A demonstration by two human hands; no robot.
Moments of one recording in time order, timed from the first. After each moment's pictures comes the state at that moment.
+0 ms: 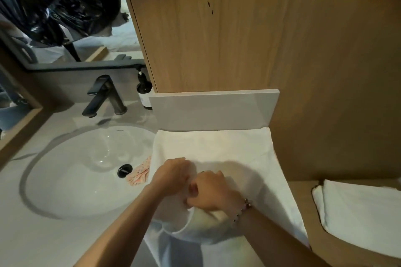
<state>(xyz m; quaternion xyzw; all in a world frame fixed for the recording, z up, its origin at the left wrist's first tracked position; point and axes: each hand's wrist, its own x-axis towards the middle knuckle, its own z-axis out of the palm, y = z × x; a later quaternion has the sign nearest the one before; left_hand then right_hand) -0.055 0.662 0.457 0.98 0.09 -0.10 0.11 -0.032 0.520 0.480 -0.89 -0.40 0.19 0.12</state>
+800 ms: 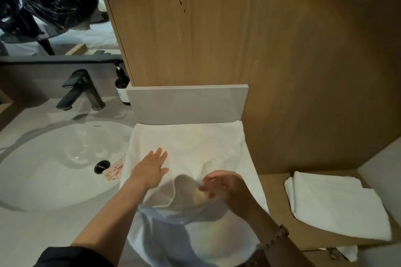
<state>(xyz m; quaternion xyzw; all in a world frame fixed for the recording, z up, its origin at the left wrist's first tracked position) -0.065 0.652 0.439 0.97 0.13 -0.18 0.07 -0.055 0.409 0.483 -0.78 -0.21 0.21 0.55</state>
